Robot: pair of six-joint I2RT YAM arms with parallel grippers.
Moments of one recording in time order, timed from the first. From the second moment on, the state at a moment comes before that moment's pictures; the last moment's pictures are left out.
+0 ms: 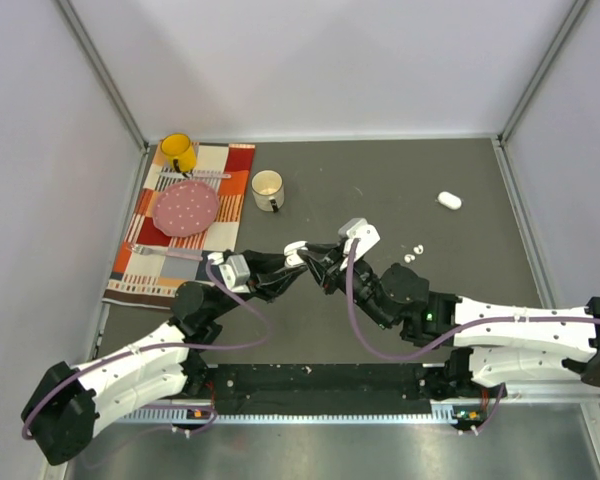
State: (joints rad) left arm -0.75 0.81 0.25 0.99 0.40 -0.11; right arm 1.35 1.05 0.82 0.35 0.56 0.04
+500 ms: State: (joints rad) left arm -0.75 0.80 0.25 0.99 0.39 -0.11; right arm 1.36 1.05 0.80 0.41 0.61 -0.01
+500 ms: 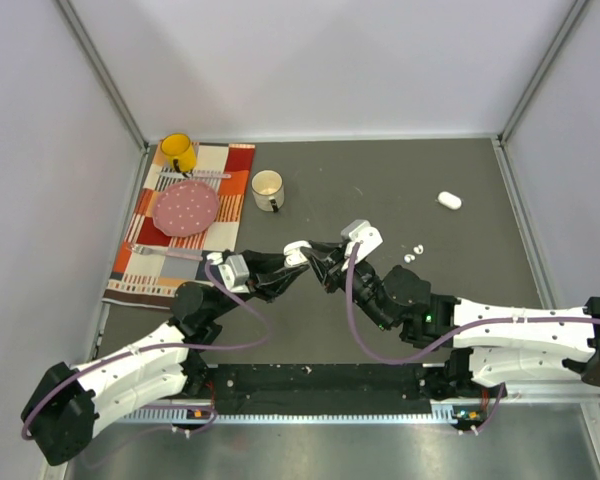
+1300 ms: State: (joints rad) left arm -0.75 0.80 0.25 0.98 0.39 -0.12; right arm 1.36 1.05 0.80 0.38 0.60 -0.05
